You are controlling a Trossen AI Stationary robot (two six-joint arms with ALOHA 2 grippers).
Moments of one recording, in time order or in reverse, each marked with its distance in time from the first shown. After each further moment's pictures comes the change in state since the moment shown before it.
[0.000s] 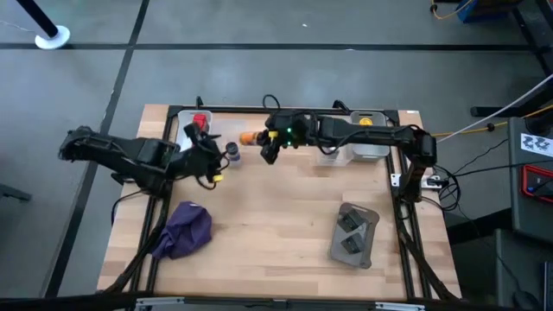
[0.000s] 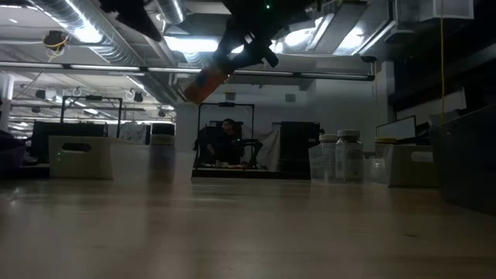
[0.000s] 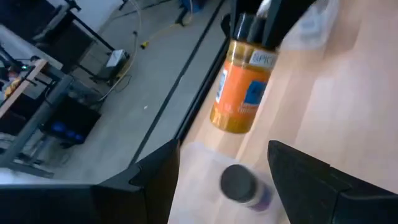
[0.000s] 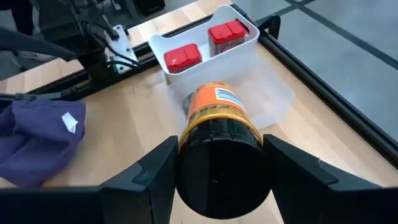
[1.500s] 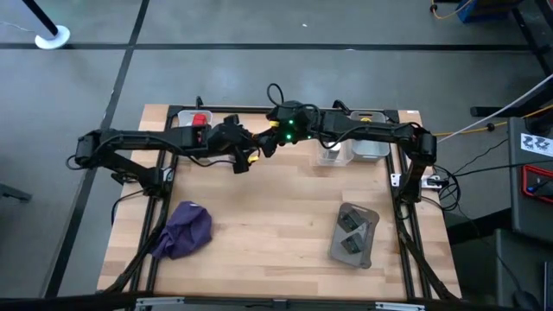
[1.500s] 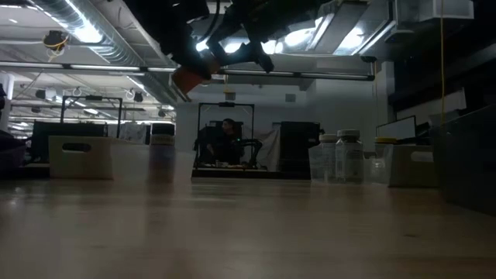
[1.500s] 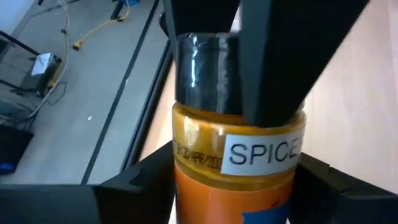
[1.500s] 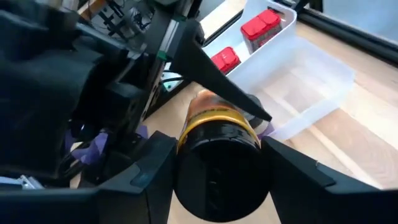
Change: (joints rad) left arm 0.387 0.264 0.000 0.391 0.523 0.372; right arm -0.050 0.000 0.001 0.066 -0.242 0.275
